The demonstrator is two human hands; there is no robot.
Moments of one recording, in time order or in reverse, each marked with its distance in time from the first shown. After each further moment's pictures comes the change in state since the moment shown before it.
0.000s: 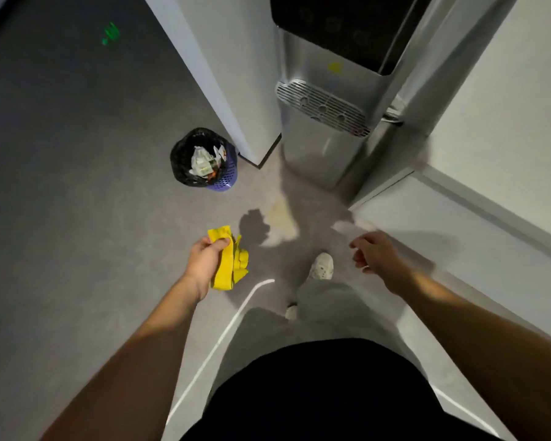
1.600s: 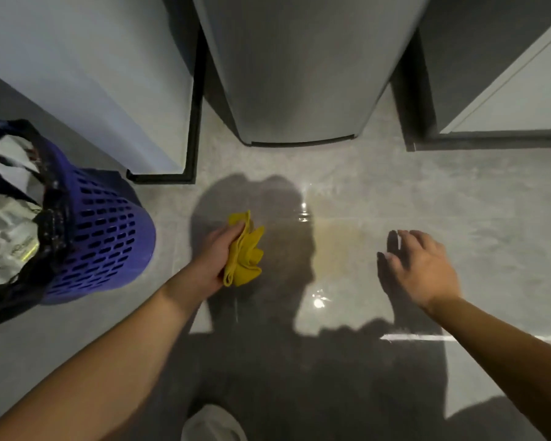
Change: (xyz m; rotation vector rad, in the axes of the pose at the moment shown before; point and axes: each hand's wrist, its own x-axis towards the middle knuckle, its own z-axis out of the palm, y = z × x) left_hand 0.742 -0.180 0.129 0.390 -0.762 0.054; right_hand 0.566 0.331 0.353 -0.422 0.658 -0.001
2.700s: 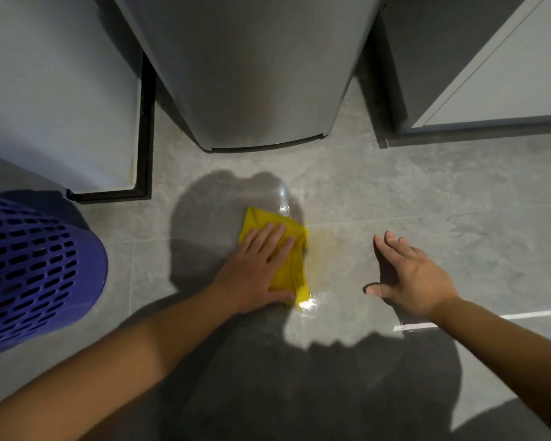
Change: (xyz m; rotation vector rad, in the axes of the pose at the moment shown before) left_hand 0.080 -0.062 0.048 2.033 -0.212 0.892; right_hand 0.020 0.040 0.009 -0.071 -0.216 -0.087
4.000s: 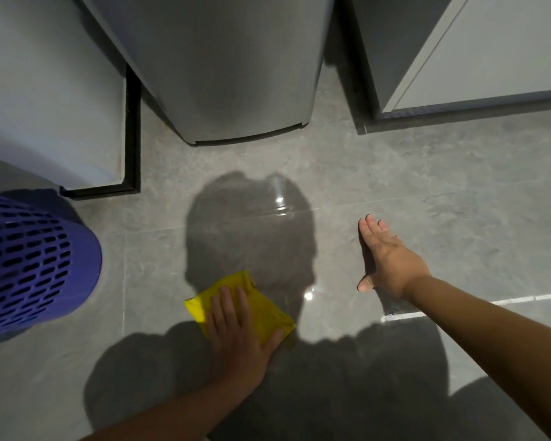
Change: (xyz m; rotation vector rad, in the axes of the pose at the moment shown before) left_hand -0.098 0.133 0.046 -0.336 -0.037 -0.725; right_hand -0.004 -0.002 -0.001 0.003 -0.087 -0.006
